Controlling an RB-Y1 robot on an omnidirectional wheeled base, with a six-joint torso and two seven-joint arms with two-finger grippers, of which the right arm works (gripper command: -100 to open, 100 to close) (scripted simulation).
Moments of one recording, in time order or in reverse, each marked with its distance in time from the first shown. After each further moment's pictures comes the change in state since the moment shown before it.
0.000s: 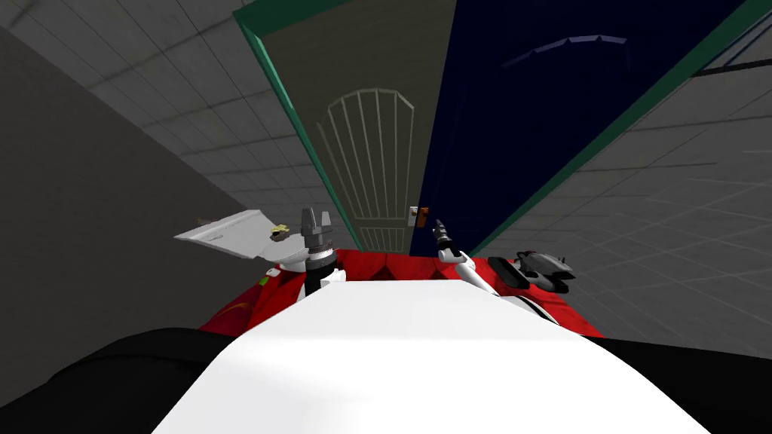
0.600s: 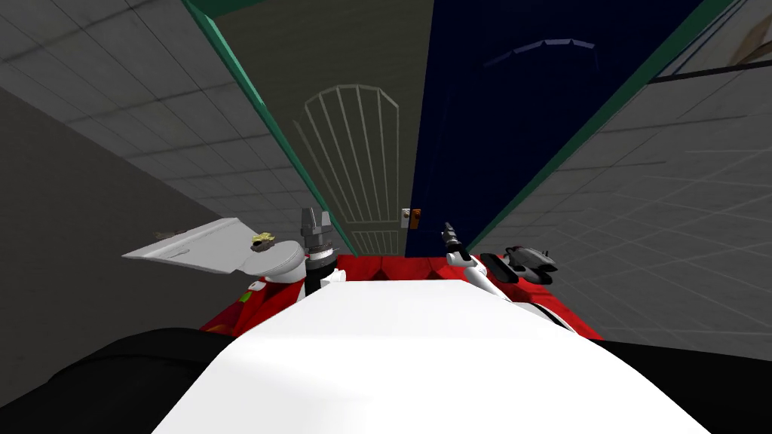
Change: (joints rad) arm 0.039 -0.045 -0.069 0.032 -0.013 0.005 0.013
